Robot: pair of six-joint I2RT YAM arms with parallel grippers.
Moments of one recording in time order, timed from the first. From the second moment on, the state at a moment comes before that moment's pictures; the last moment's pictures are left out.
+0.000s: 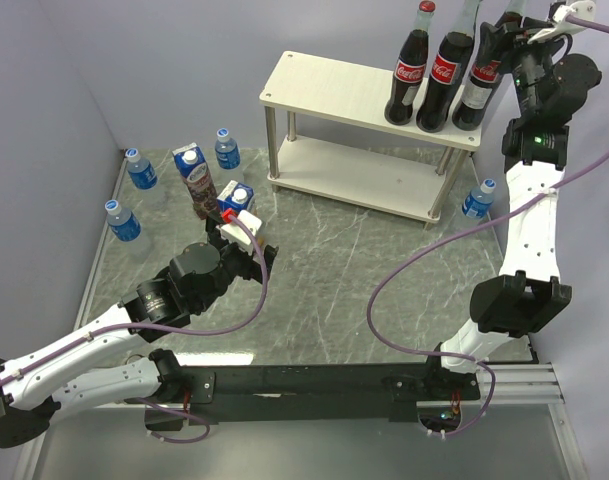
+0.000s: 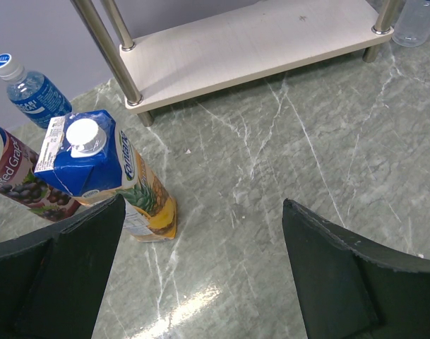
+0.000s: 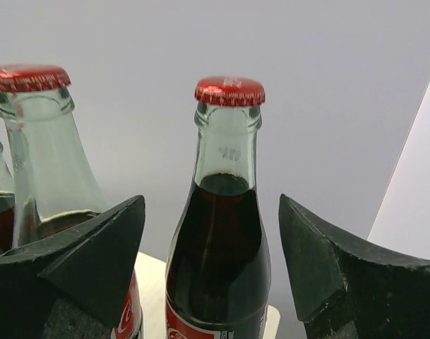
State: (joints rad) left arm -0.99 0.83 0.86 -0.21 -0.47 0.04; right arm -0.21 1.64 1.97 0.12 -0.31 0.07
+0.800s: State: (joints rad) left arm -0.99 0.83 0.86 -0.21 -0.46 0.04; right arm -0.22 1.63 2.01 0.12 -0.33 0.09
